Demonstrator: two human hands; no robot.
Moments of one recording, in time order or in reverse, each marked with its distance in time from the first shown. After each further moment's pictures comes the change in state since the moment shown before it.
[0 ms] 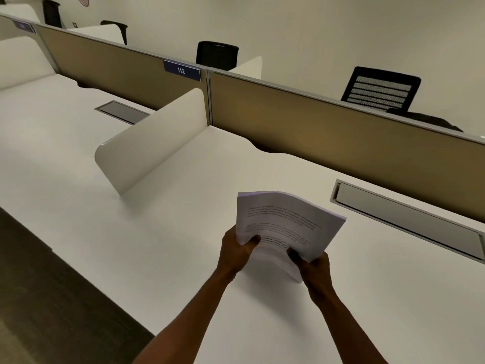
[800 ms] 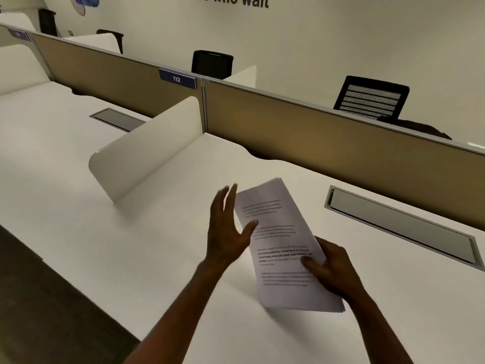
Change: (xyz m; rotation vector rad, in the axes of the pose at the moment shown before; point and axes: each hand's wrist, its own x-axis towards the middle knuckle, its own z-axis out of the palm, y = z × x) left_hand 0.013 0.061 -0.011 0.554 0.177 0.395; right_hand -0.001 -0.073 -0.045 -0.656 -0.242 -0.322
